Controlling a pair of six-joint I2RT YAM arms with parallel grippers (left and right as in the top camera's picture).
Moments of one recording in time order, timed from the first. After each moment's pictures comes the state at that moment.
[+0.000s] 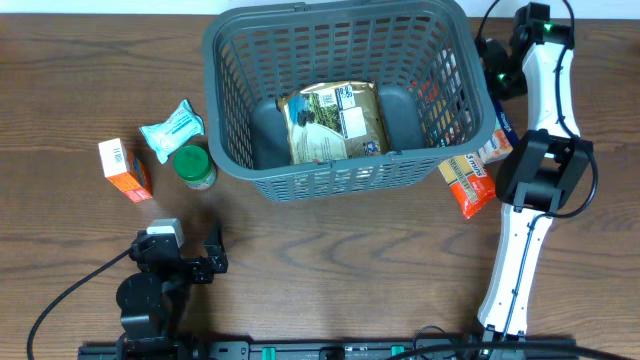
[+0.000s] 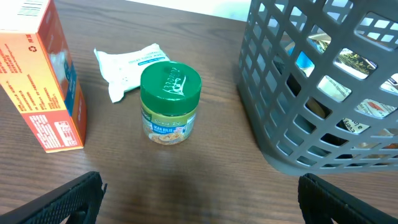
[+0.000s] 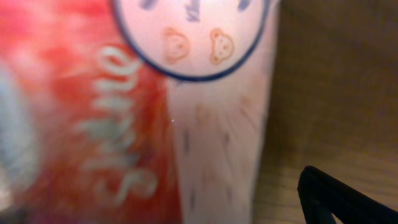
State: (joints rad) left arm 0.06 0.01 0.14 -0.49 0.16 -0.14; right arm -0.20 2.71 2.57 -1.31 -0.10 -0.51
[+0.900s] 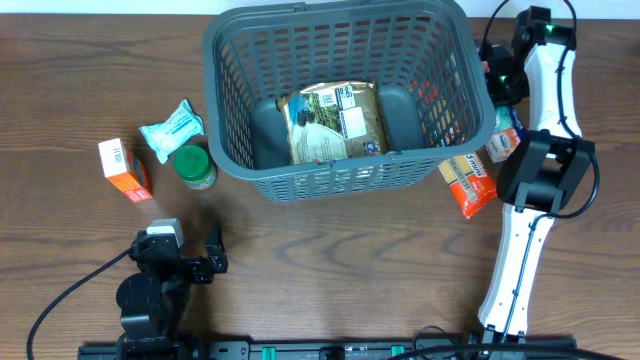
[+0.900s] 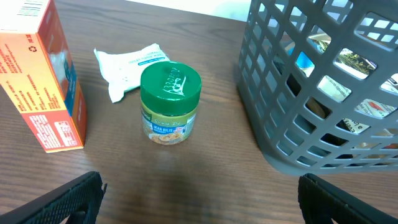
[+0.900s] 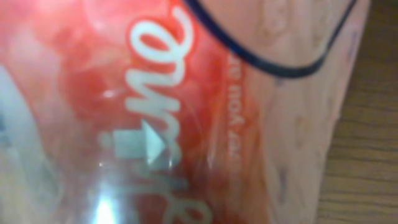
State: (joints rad) left arm 0.06 0.01 0.14 -0.49 0.16 -0.14; right arm -0.21 2.69 2.57 -1.35 -0.09 -0.39
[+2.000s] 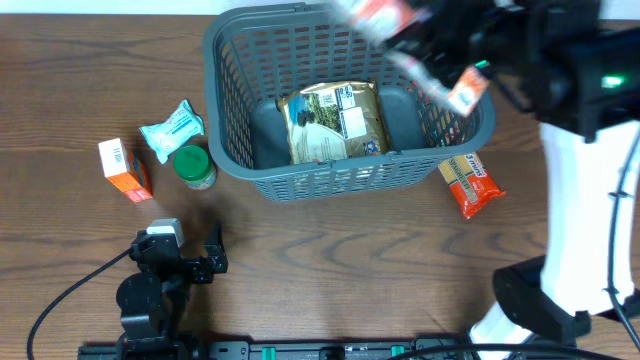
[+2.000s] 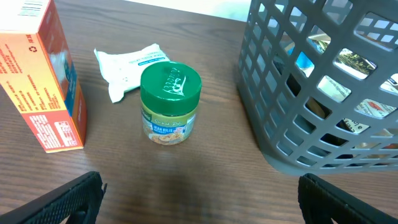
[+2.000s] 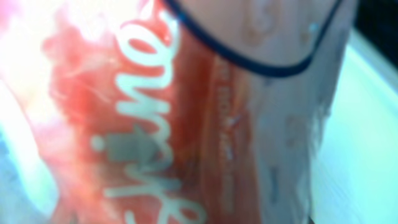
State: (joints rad) left arm 0.06 0.01 0.14 -0.49 0.16 -0.14; right arm 0.33 1.84 2.58 -1.41 -0.38 -0.65
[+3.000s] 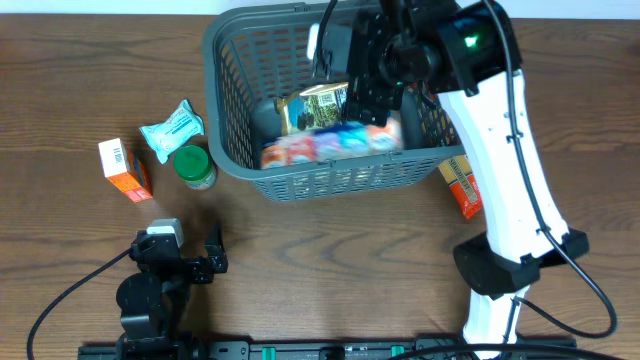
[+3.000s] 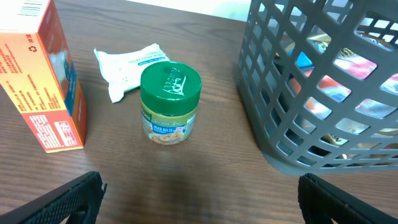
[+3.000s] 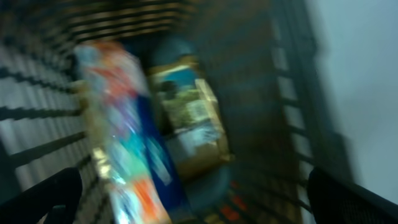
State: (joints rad) left arm 0.06 0.01 0.14 -0.49 0.16 -0.14; right arm 0.47 2.02 2.57 -1.51 -0.16 -0.90
